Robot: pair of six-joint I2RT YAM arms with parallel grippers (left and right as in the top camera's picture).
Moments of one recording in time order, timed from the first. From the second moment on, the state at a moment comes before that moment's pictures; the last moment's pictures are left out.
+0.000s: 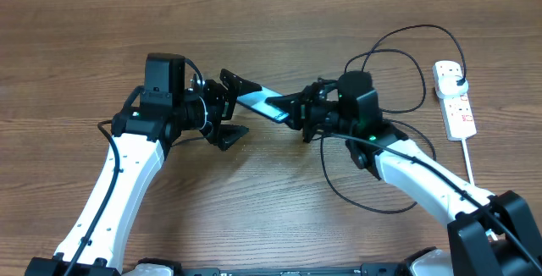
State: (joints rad) left arm -0.16 1.41 1.07 -0.57 0.79 -1.32; right arm 0.47 1.55 0.82 0.35 -0.72 1.82
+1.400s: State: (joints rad) left arm -0.18 1.41 1.07 -0.53 0.74 -1.34; right arm 0.55 1.55 0.82 0.37 -0.70 1.88
